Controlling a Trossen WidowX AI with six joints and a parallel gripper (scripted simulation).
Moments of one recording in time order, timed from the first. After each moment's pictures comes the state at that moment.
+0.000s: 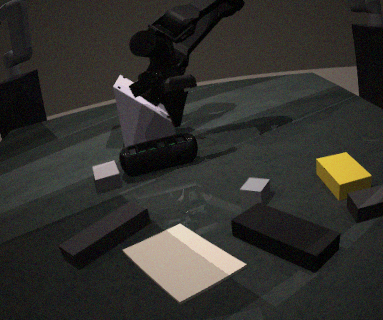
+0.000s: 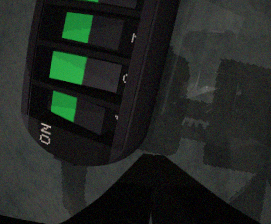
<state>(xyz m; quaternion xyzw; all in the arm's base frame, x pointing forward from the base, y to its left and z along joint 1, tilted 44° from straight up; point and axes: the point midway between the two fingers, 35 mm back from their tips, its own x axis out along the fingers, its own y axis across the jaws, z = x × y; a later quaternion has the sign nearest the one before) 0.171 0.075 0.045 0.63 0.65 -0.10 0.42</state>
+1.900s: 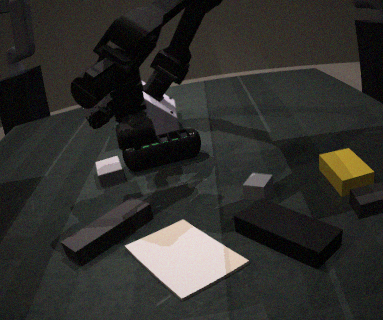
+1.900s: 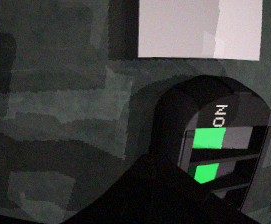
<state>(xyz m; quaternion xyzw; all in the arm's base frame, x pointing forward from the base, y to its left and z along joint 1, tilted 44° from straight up) 0.308 0.039 -0.010 0.45 0.79 -0.24 0.33</state>
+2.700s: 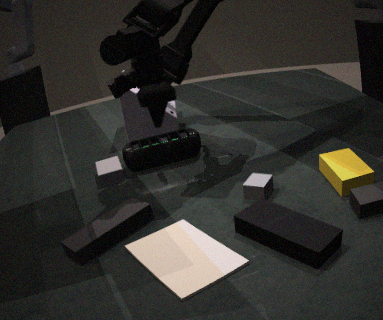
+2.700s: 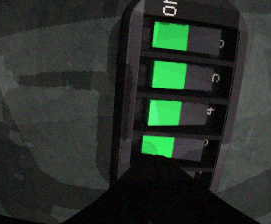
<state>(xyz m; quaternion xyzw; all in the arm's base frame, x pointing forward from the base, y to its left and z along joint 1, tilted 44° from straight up) 0.258 0.045 0.033 0.55 0.73 -0.20 0.36</state>
